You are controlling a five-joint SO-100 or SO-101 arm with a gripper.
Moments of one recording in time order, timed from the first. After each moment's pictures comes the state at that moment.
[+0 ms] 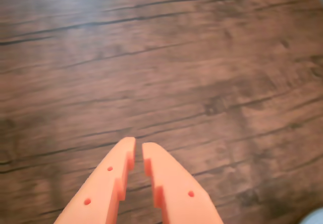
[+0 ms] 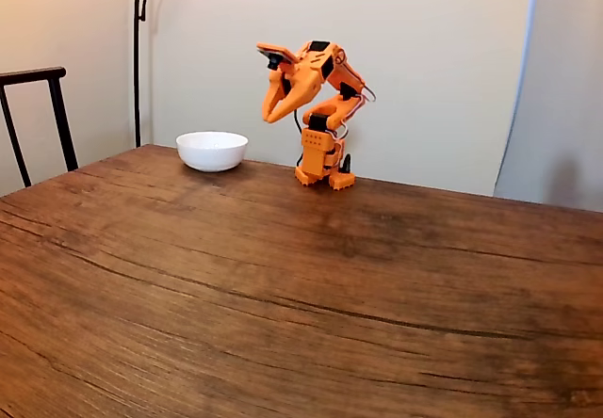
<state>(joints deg) 19.9 166.7 143.3 57.0 100.1</state>
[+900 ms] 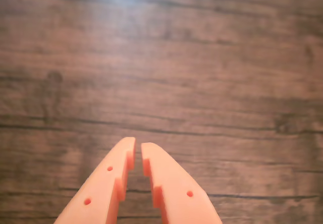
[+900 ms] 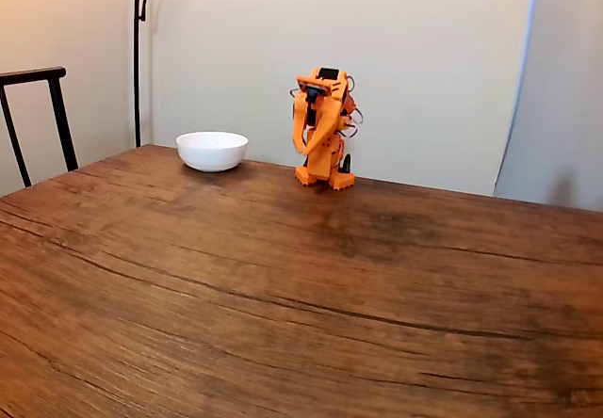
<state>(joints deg) 6.9 190.6 167.5 56.9 101.8</state>
